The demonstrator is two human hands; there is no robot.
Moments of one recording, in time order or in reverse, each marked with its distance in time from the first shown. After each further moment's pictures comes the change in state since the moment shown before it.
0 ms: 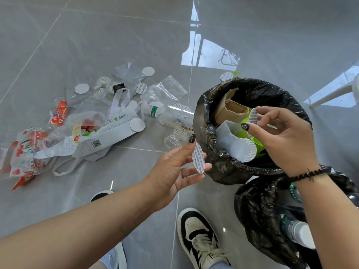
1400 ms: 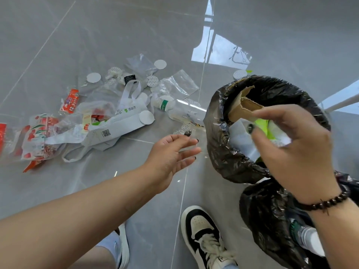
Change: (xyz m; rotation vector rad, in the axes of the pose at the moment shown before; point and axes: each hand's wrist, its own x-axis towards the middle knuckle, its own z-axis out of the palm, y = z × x) left_hand 0.016 0.010 -0.020 0.004 0.178 0.134; right_hand -0.025 -0.063 0.014 -0.305 -0.015 -0.327
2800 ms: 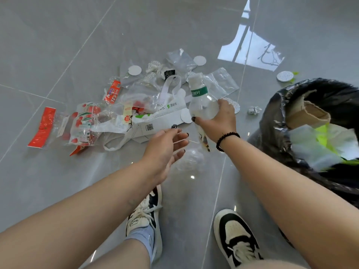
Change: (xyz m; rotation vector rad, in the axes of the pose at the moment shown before) left_hand 0.000 0.035 -0.119 -0.036 0.333 0.030; right_hand 0.037 -0.016 0.267 0.118 -0.346 0.507
